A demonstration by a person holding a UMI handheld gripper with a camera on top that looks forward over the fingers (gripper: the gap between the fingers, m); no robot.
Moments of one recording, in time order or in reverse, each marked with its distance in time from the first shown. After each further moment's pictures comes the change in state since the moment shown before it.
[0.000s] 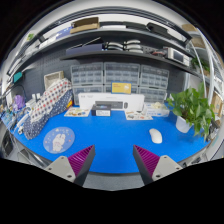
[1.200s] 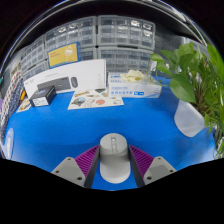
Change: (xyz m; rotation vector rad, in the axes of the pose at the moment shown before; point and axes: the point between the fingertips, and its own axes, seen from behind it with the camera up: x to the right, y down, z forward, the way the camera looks) arm 0.248 0.056 0.281 -0.237 0.077 0.077
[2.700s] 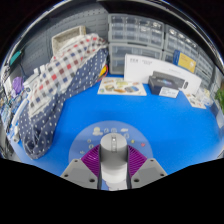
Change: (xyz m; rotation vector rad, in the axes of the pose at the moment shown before) arm -0.555 0.060 -0.078 -0.084 -0.134 -0.120
